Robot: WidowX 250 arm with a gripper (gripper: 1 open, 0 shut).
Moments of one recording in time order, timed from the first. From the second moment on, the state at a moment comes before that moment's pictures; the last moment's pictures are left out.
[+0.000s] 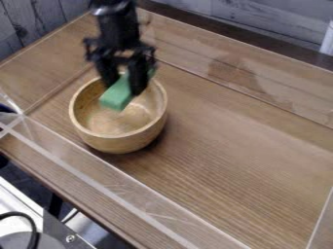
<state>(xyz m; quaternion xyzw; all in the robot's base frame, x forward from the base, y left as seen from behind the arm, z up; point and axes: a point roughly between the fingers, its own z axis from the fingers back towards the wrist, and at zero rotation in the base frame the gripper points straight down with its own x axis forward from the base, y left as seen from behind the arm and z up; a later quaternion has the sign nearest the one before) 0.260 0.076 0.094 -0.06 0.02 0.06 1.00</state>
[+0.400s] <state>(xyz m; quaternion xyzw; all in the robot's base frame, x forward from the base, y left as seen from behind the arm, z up) 0.270 0.038 0.107 -0.09 0.01 0.06 0.99</state>
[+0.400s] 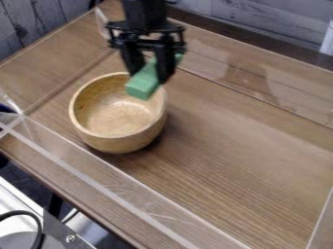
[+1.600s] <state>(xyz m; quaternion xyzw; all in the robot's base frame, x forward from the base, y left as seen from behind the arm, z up) 0.285 -0.056 0.054 -0.02 0.04 0.00 1.00</state>
